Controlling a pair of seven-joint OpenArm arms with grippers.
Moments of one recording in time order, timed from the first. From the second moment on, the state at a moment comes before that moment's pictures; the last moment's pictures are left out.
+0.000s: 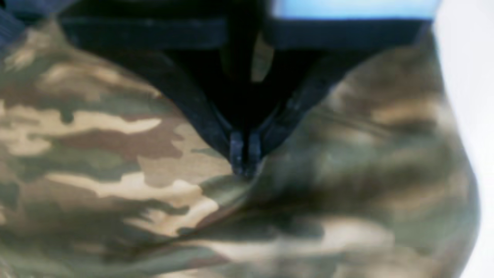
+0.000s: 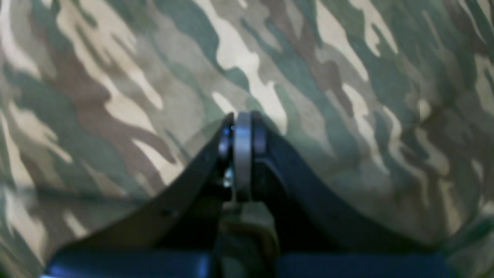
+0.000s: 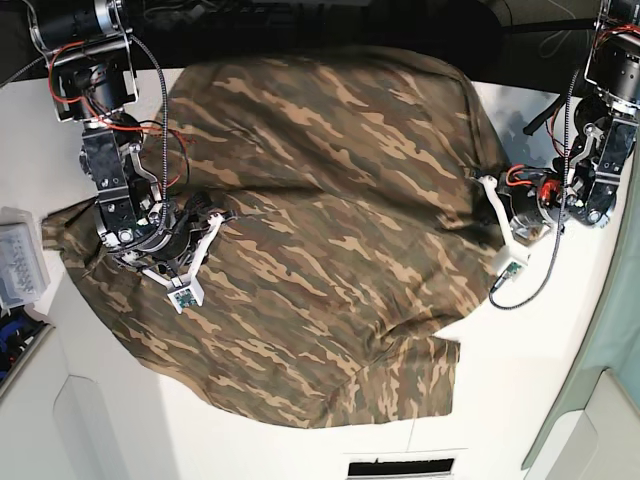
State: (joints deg) left arm -5.2 -32.1 15.2 68.1 -25.0 -20.2 41.8; right arm 13.5 10.0 -11.5 63.7 3.0 17.4 -37.4
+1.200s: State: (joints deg) left arm -30.8 -26.0 18.4 57.2 -24.2 -16.8 48.0; right arm -8.4 10.8 4.2 83.5 10.8 12.7 -39.7
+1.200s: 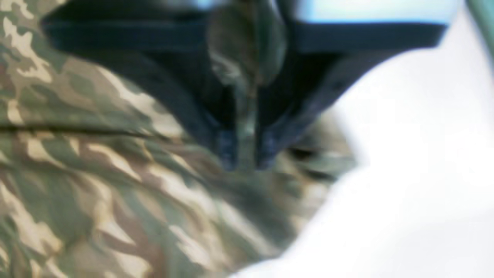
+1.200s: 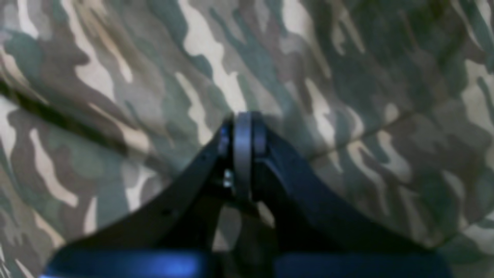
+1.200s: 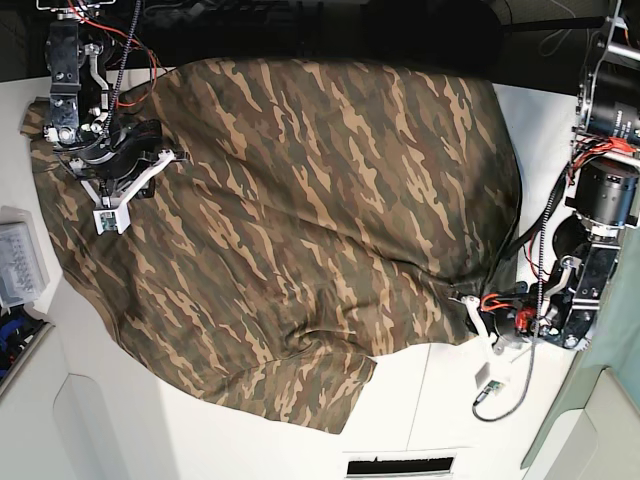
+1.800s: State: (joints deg) left arm -29.1 -24.6 18.4 52.8 -20.1 -2.5 40.1; right arm -8.4 9.9 4.2 83.5 12.3 12.7 -40.0
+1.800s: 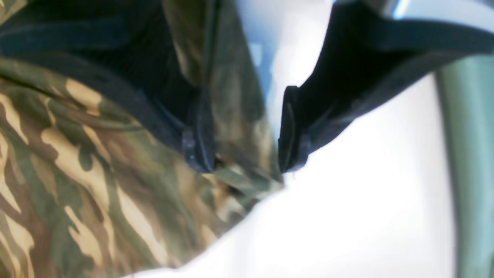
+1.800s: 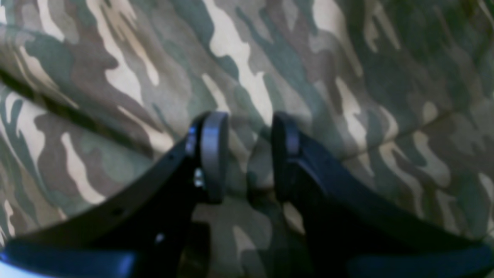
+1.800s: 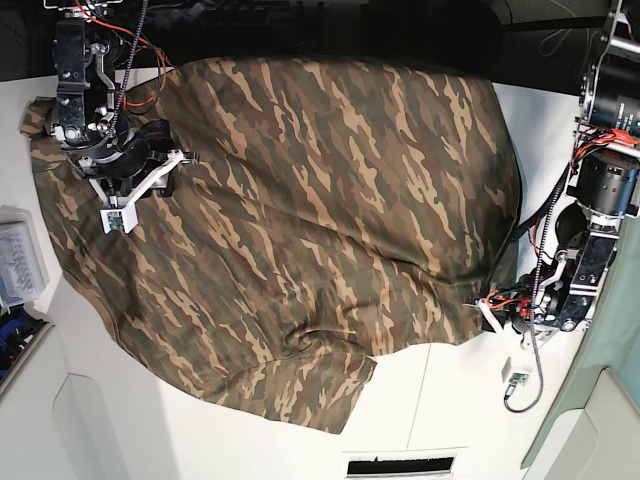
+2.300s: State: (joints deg) left arm -29.4 -20.8 18.4 44.3 -15.5 2.4 32.0; right arm -8.4 9.9 4.2 83.5 12.3 12.7 -41.4
